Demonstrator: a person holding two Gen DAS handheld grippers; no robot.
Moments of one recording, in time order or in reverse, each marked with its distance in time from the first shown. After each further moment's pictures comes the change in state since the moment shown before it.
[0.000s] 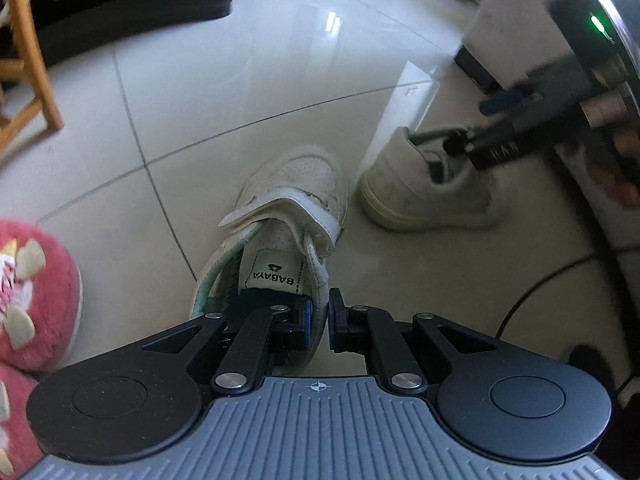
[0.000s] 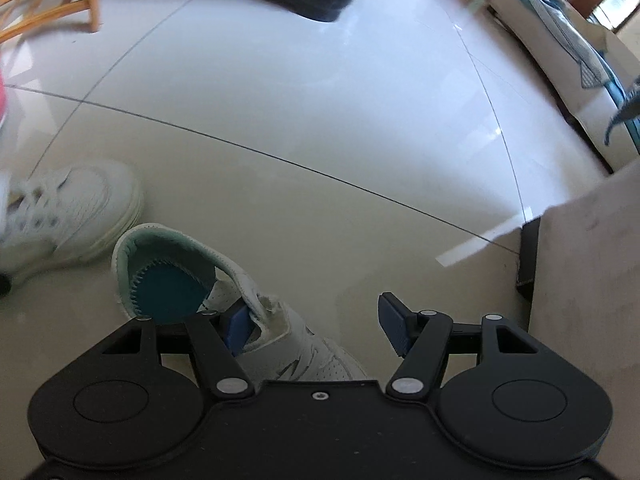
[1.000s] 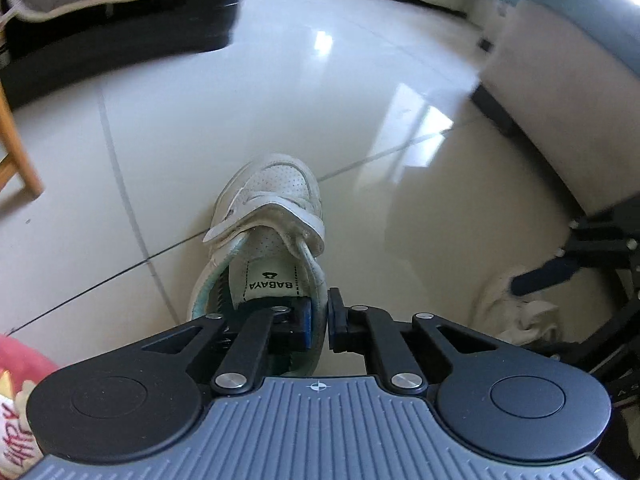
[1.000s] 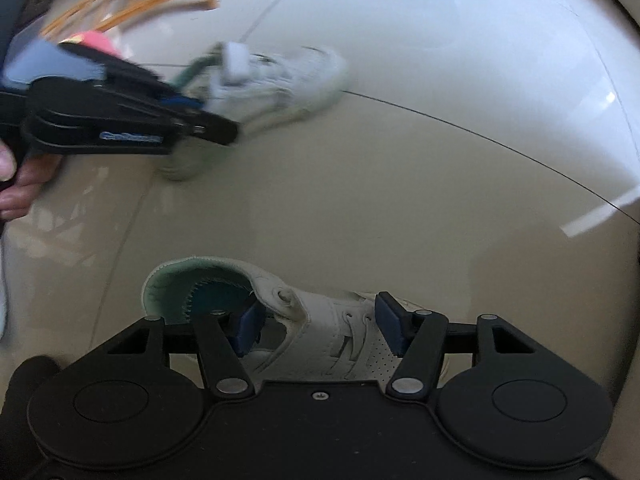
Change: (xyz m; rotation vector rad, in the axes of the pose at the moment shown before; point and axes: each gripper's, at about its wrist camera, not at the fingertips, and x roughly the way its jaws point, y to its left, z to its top) left arm 0.035 0.038 0.056 0.040 -0.065 -0.094; right arm -0.032 0.042 -0.015 -0.050 0.090 0.420
